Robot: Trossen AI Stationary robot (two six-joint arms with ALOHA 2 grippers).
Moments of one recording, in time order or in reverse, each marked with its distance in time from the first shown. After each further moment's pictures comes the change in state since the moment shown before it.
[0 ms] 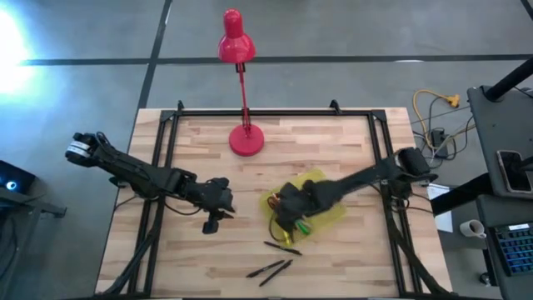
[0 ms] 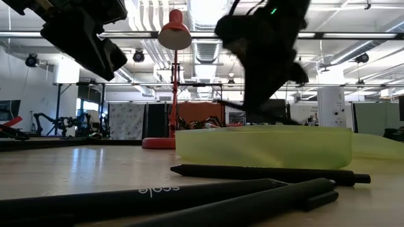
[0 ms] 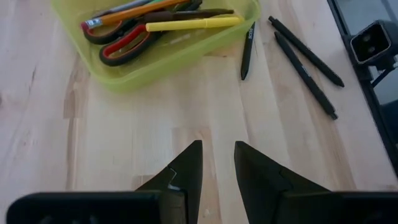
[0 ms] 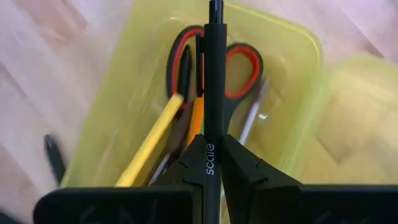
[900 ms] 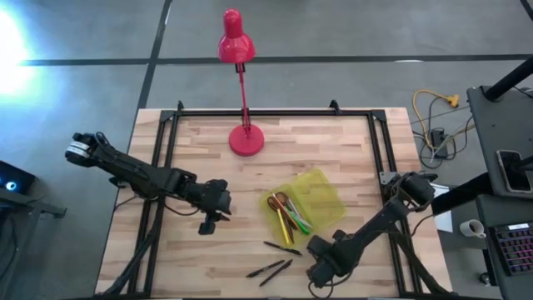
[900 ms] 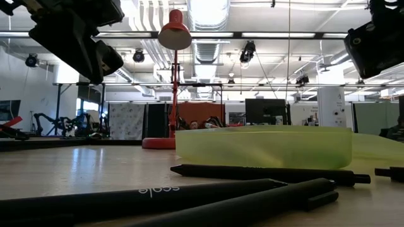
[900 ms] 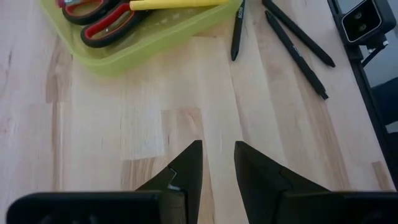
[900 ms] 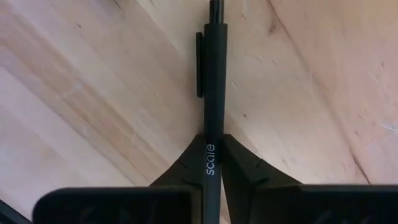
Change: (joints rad) left arm -0.001 -0.003 0.002 -0.053 0.053 0.019; right arm 0.433 0.168 -0.025 -0.083 -0.253 0.455
